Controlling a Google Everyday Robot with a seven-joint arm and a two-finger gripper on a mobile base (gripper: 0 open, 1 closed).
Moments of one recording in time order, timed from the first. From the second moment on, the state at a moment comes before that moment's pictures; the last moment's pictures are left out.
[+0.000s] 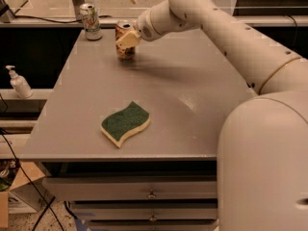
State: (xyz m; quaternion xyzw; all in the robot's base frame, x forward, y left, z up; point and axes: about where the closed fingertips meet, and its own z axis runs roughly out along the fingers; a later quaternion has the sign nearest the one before) arm 0.788 0.070 0.891 -0.49 0.72 0.19 0.45
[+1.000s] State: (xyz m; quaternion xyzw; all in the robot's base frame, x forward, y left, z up) arm 0.834 0.116 0.901 -0.51 0.70 0.18 0.46
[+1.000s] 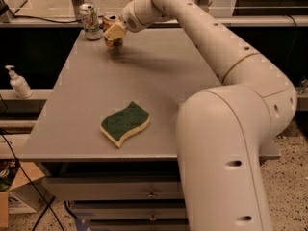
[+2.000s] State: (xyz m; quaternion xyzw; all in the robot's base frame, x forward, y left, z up) arm 0.867 0.147 0.891 -0.50 0.71 0.20 0.45
